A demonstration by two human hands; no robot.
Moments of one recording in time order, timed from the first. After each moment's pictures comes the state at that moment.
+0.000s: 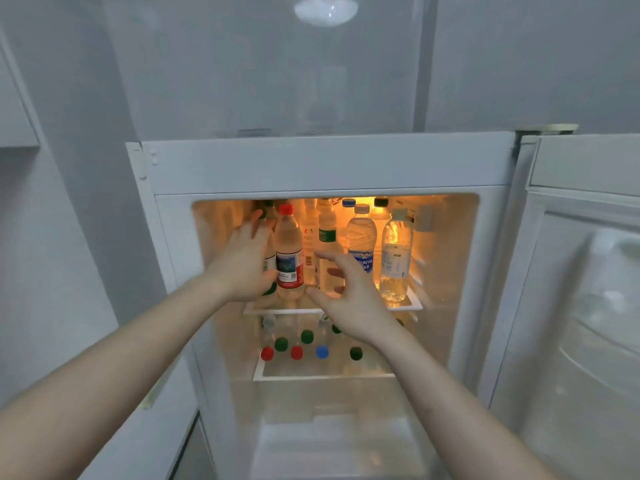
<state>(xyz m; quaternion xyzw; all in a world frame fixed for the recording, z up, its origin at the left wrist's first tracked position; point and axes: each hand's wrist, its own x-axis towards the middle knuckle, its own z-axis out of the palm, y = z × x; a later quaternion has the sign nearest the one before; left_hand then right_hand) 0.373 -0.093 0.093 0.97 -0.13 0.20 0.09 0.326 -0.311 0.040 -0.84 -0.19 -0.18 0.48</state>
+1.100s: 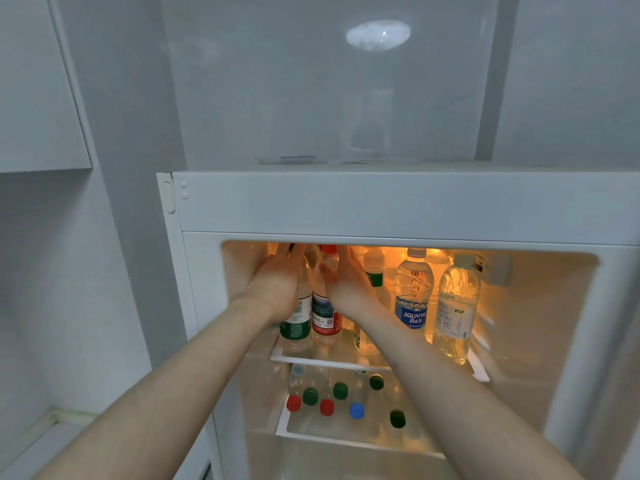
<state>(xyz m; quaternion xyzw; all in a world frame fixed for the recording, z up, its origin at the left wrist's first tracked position) 0.462 -0.076 0.085 0.97 -0.09 0.24 0.06 0.496 -0.235 0.066 -0.85 -0.20 -0.19 0.44</state>
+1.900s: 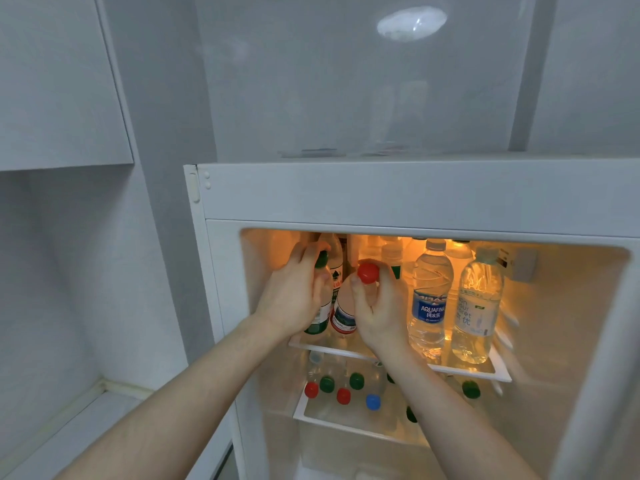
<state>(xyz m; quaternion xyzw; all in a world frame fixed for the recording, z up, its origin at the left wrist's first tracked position) 0.405 -0.099 0.073 0.91 -0.11 0.35 0.18 0.462 -0.258 0.009 -0.75 -0.21 -0.35 0.52</state>
